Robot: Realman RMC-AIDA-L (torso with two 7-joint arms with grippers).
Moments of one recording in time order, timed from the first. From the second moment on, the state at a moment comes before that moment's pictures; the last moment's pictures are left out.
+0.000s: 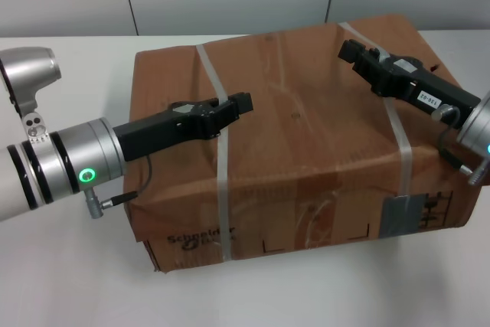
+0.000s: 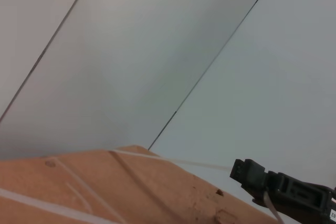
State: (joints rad) left arm -0.41 -2.05 1.60 0.70 1.01 1.08 -1.63; right arm 0.48 2.08 -0.97 -0.37 -1.23 -1.27 1.31
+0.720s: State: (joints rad) left arm -0.40 -2.05 1.59 0.69 1.01 1.08 -1.63; right arm 0.48 2.08 -0.97 -0.37 -1.23 -1.27 1.31
